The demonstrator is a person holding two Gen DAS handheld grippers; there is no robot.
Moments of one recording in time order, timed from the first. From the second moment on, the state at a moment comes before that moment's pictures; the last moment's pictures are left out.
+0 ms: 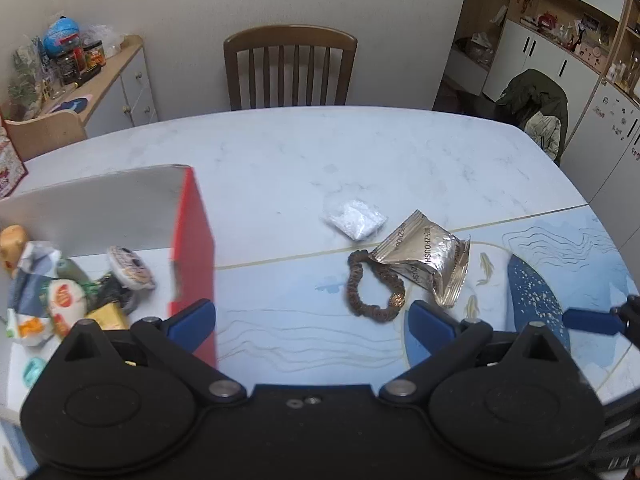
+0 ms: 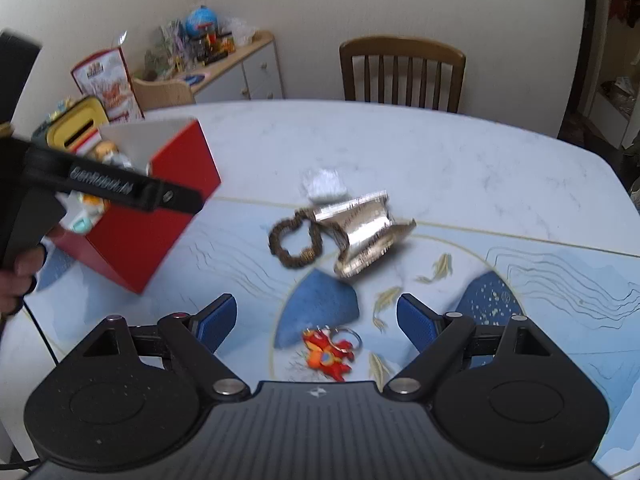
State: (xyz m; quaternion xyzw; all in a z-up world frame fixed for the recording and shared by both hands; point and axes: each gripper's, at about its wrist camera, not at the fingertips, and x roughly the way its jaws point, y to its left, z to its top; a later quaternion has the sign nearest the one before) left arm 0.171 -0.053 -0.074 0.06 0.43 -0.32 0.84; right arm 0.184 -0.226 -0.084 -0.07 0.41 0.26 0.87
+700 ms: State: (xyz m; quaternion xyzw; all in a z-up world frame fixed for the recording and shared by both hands) left arm 0.202 -0.122 -0.144 0.07 0.47 -0.29 0.83; right arm 0.200 -0.231 -0.163 -0.09 0.47 0.29 0.83
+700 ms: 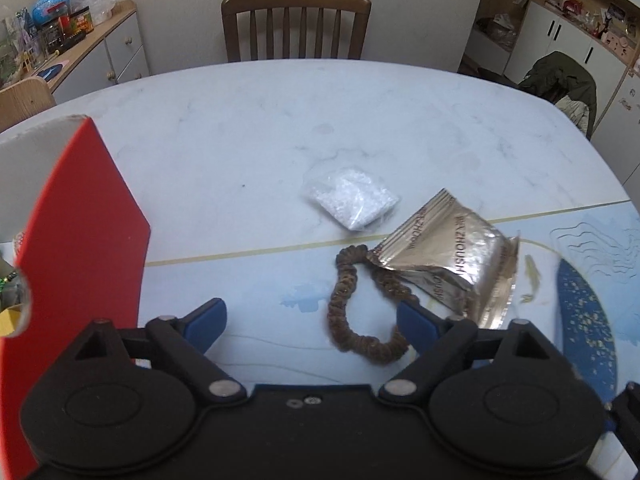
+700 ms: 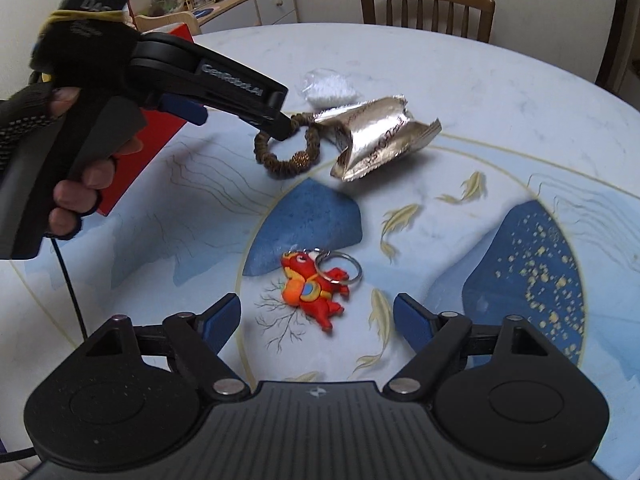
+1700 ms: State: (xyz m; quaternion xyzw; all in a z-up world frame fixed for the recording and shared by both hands) left arm 0.195 -0.138 -0.153 0.08 0.43 -0.33 0.83; right arm 0.198 -0.224 -0.163 -0.09 0.46 0.26 0.85
